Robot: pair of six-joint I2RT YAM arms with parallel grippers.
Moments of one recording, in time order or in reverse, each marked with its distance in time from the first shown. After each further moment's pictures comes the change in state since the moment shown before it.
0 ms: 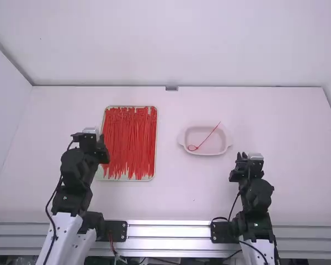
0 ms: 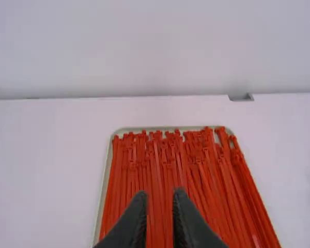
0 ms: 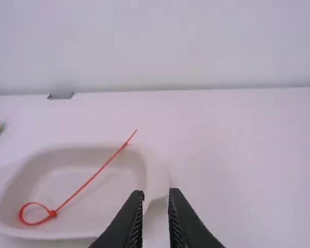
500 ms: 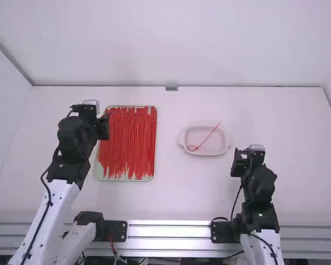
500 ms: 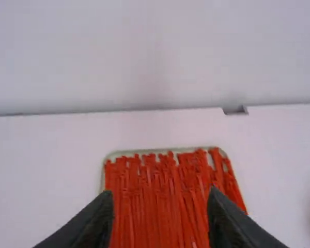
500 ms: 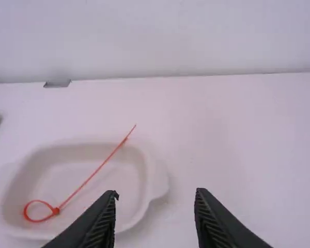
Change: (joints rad) left arm 0.000 0.338 0.335 -0.025 0.016 0.000; right arm 0.000 0.258 0.140 -0.009 0.003 0.006
